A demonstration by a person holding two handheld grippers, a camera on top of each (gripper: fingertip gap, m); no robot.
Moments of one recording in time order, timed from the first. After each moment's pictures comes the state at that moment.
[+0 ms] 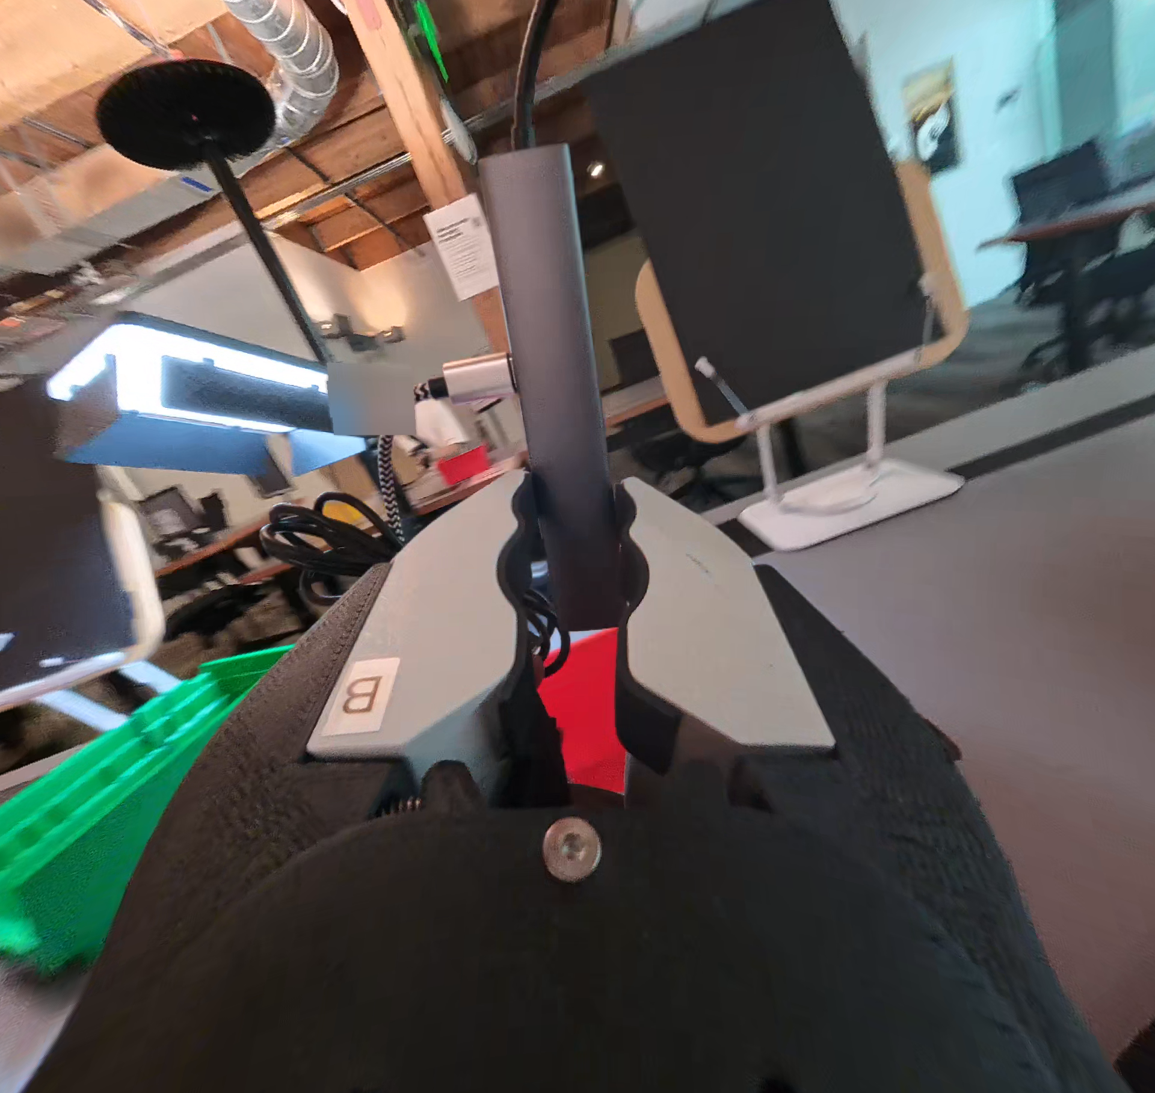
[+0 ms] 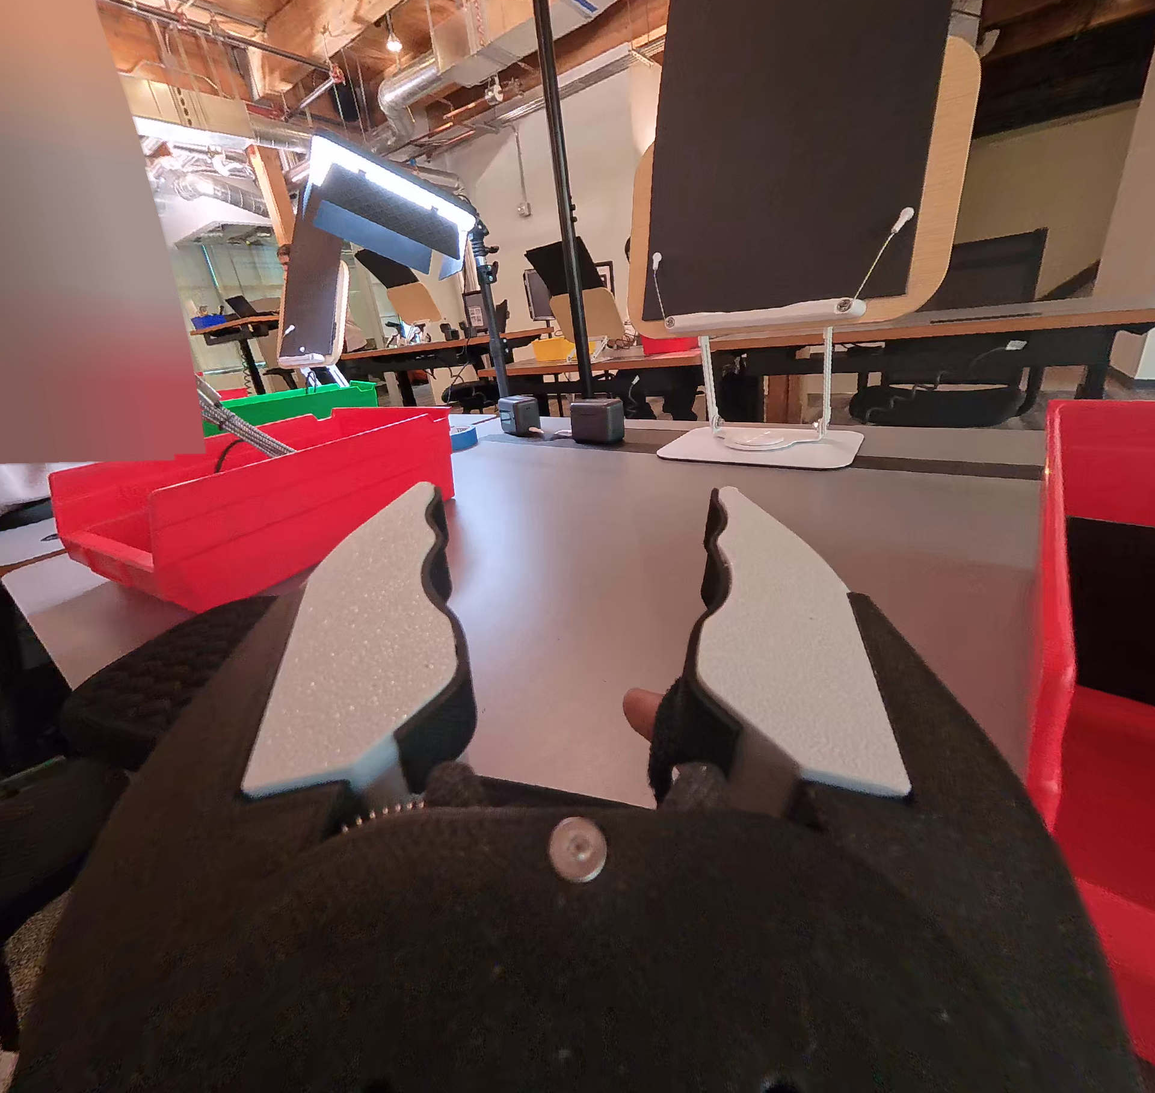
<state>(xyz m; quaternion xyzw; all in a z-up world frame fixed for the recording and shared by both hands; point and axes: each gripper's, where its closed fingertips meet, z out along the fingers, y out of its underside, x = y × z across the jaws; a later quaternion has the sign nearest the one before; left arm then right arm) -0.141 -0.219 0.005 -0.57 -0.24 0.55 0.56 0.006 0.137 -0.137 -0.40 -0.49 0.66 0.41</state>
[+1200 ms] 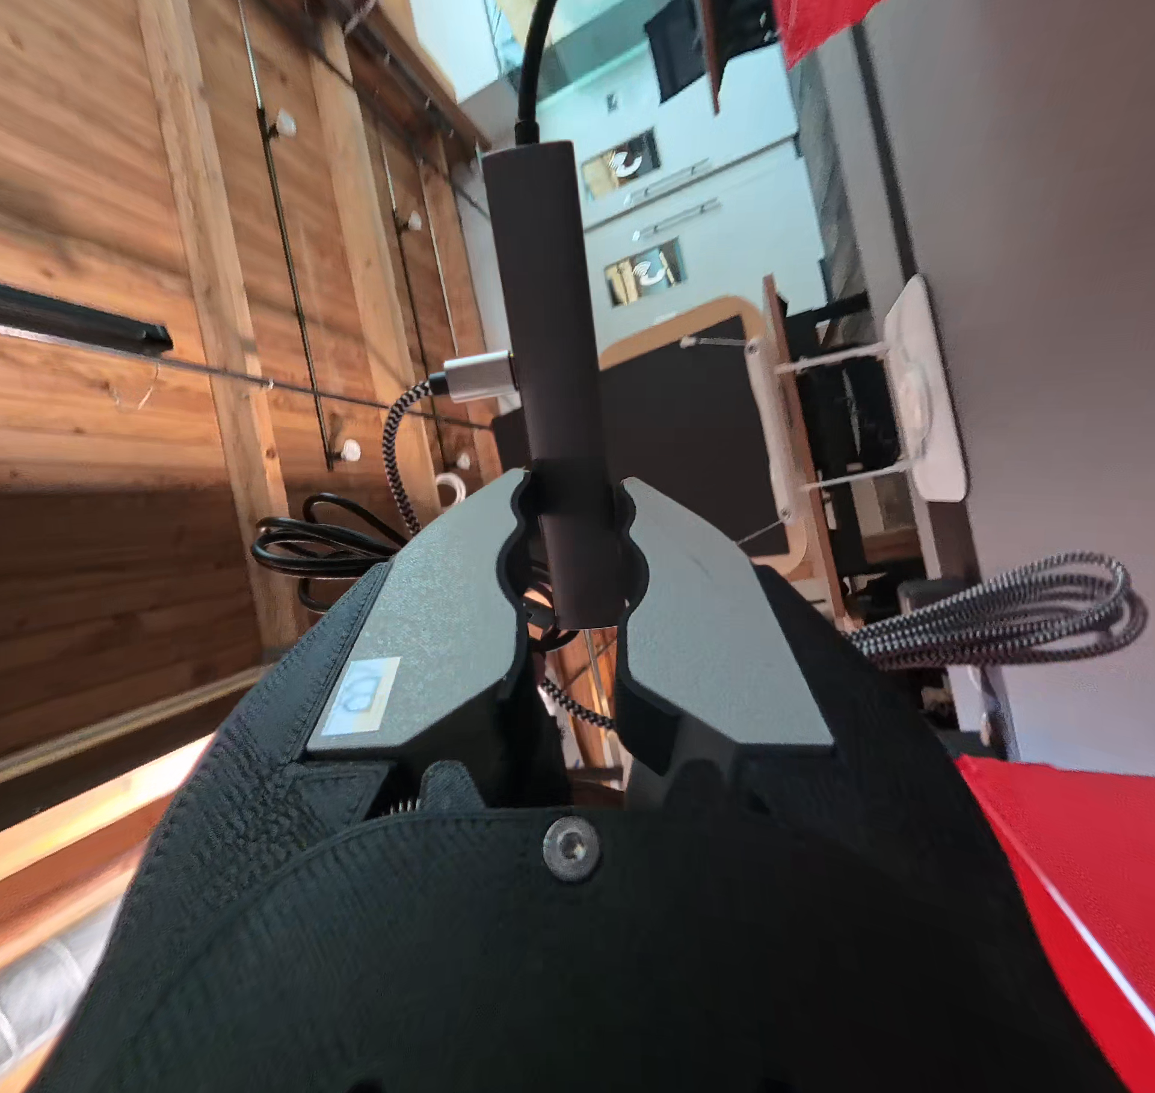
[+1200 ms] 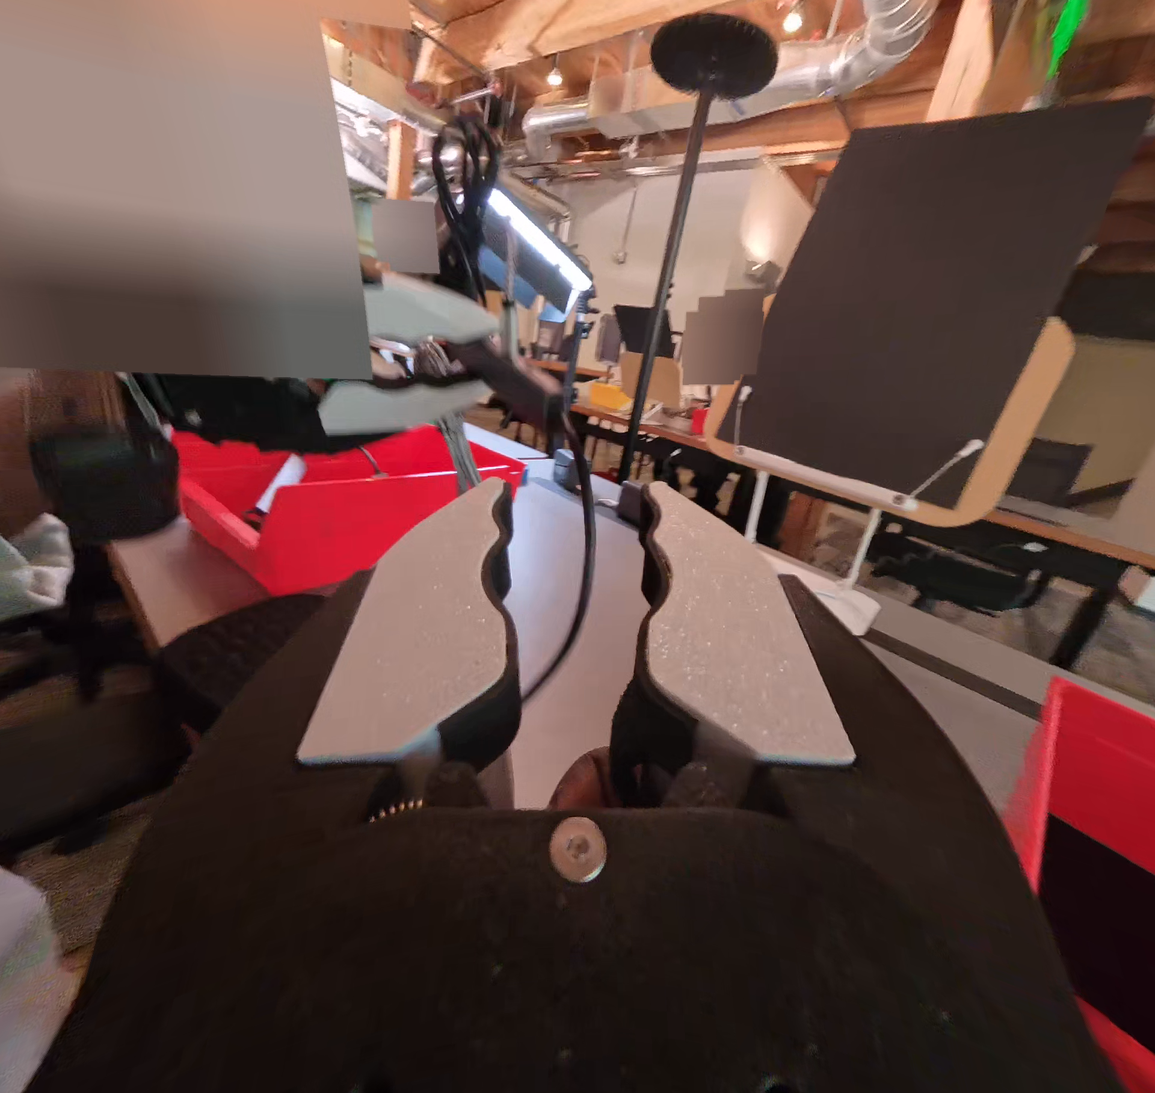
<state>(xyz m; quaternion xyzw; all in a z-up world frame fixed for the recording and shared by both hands) -0.040 0.008 -0.041 -0.52 0.37 0.75 0.18 0.046 0.088 -0.061 -0.25 -0.56 0.64 0.46</state>
